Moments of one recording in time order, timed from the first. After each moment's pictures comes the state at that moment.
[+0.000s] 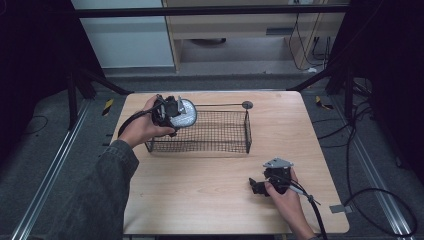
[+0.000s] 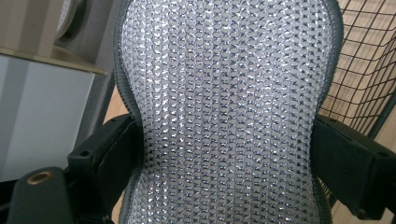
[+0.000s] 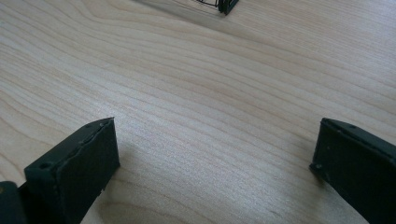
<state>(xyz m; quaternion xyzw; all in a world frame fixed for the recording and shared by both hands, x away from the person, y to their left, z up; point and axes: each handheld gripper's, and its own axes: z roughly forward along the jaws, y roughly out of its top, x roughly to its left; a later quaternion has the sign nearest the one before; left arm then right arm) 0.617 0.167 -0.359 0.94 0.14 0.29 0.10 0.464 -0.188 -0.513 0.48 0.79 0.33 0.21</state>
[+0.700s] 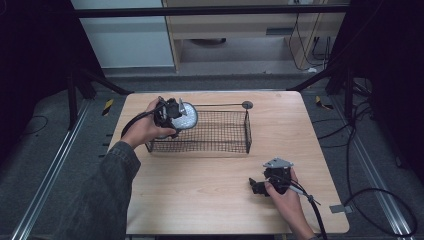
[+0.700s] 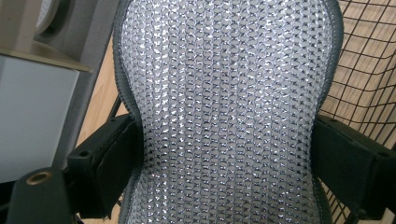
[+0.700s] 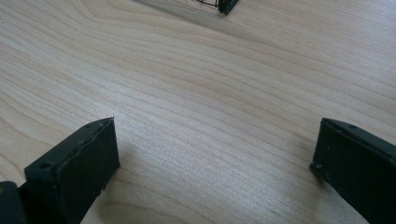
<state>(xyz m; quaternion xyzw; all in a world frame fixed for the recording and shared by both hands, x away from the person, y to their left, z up) 0.630 0.168 -0.380 0.95 0.15 0.27 0.11 0.464 -0.187 -0.513 0.48 0.79 0.33 0.21</state>
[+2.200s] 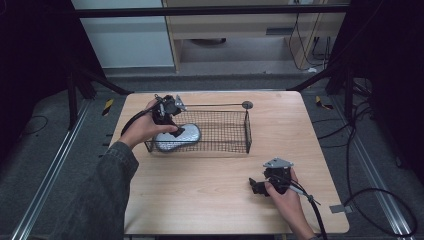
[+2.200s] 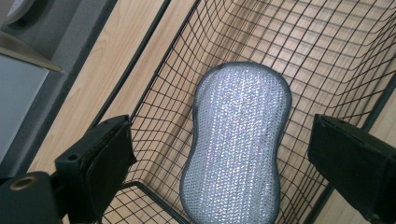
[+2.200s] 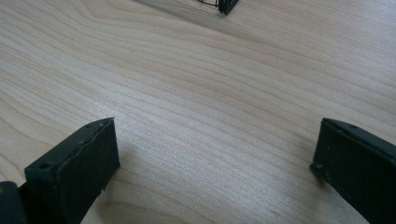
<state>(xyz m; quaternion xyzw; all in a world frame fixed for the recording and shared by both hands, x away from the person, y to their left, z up) 0.626 0.169 -0.367 0.94 0.20 0.22 0.18 0.464 -0.188 -0.513 0.48 0.79 0.33 0.21</state>
